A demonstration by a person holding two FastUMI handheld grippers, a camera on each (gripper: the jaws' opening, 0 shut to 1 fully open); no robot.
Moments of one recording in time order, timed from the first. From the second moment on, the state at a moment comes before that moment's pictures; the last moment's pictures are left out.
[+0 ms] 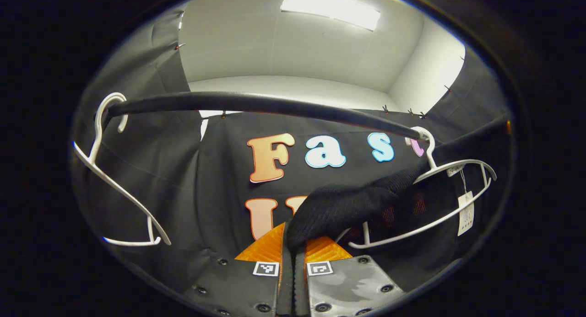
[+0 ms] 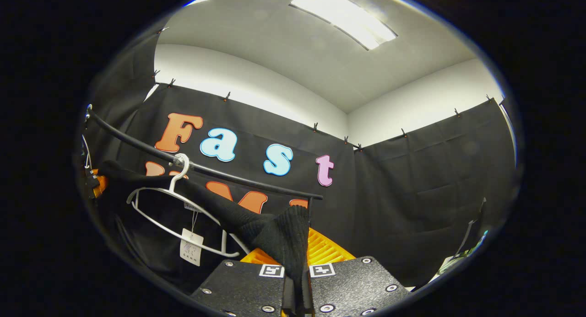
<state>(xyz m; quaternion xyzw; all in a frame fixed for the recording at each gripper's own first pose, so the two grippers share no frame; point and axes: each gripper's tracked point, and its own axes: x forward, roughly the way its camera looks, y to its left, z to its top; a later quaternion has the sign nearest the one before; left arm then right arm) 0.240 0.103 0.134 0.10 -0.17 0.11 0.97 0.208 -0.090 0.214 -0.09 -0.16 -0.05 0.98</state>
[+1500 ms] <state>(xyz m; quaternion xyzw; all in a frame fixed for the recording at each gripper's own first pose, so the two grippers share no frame) 0.338 0.154 0.038 0.06 -0.07 0.14 0.99 0.323 -0.080 0.092 -0.05 -0.07 0.00 1.00</state>
